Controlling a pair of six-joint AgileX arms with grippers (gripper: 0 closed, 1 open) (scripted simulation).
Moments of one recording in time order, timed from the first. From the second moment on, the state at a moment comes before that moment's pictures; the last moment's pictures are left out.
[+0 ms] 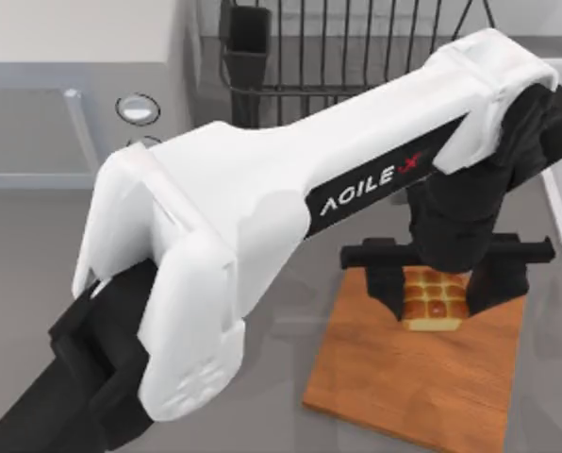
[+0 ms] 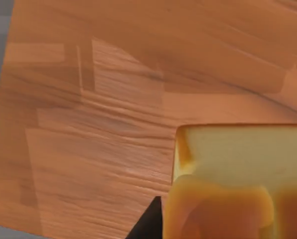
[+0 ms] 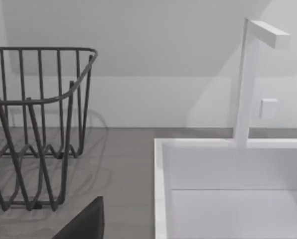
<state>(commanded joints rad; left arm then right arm) -0.98 2.56 2.46 -1.52 0.09 -0.96 0.00 0.00 0.00 0.00 0.00 0.00</state>
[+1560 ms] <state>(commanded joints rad) -0.98 2.54 2.25 -1.33 0.09 -0.96 0.00 0.00 0.00 0.00 0.00 0.00</state>
